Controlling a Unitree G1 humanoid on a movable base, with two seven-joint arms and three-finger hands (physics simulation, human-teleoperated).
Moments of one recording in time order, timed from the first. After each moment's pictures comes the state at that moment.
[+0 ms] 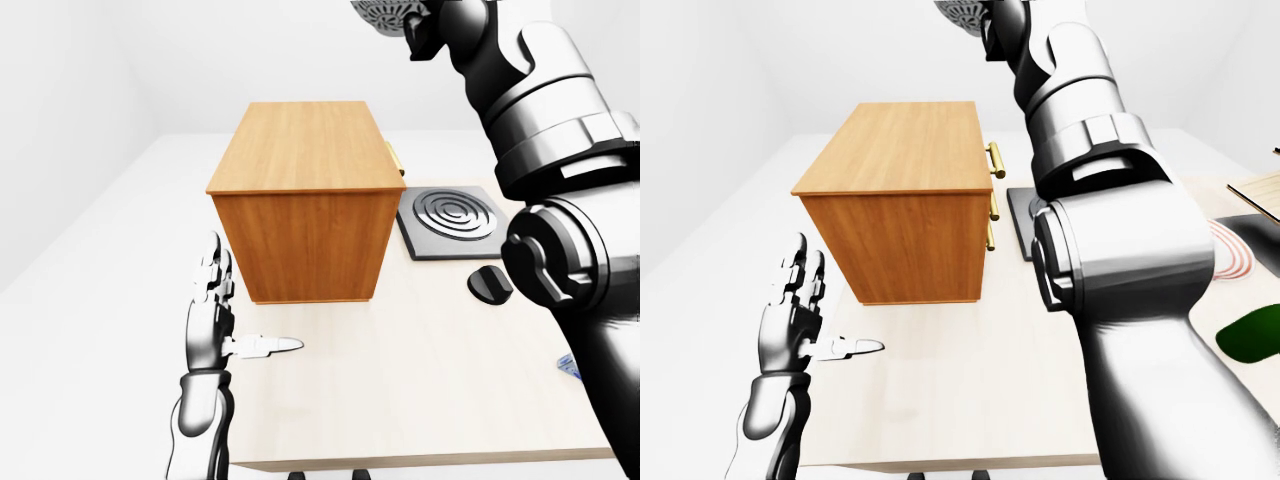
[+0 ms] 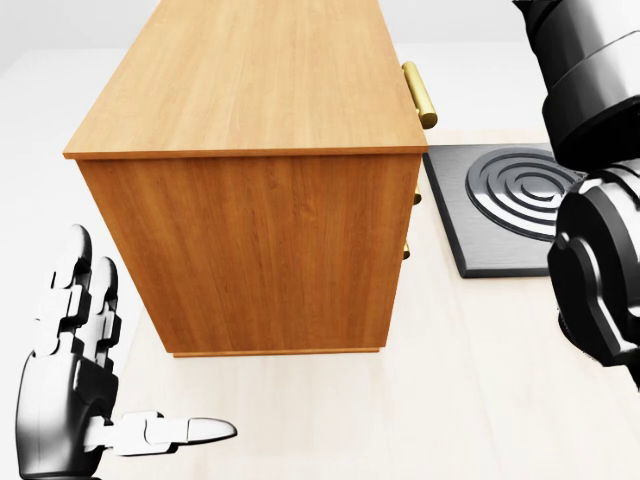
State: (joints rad) left arm 0.20 0.00 0.00 -0.39 0.02 -0.09 -0.01; right arm -1.82 -0.34 -0.01 1.35 -1.24 -0.09 0.07
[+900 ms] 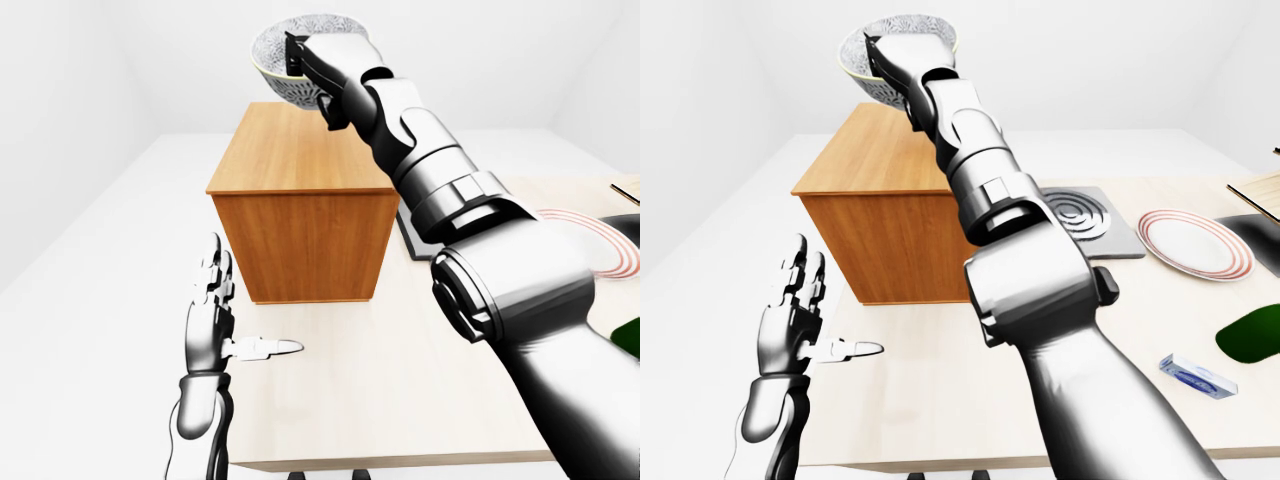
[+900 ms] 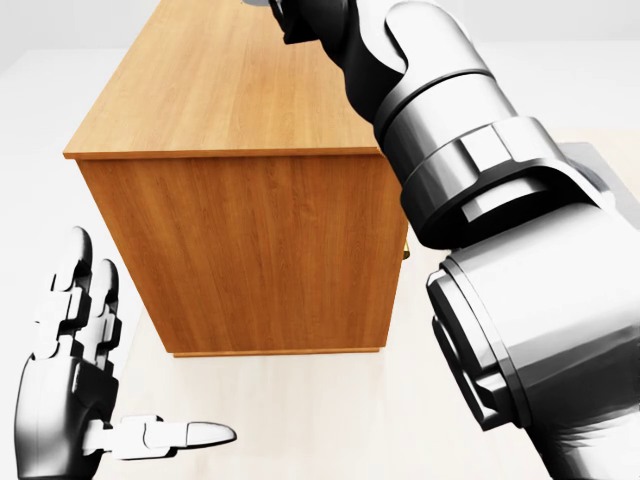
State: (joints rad) left arm 0.21 0.00 0.00 -0.40 0.01 -0.09 -0.02; right arm -1.71 -0.09 0.06 1.33 -1.13 -0.09 0.06
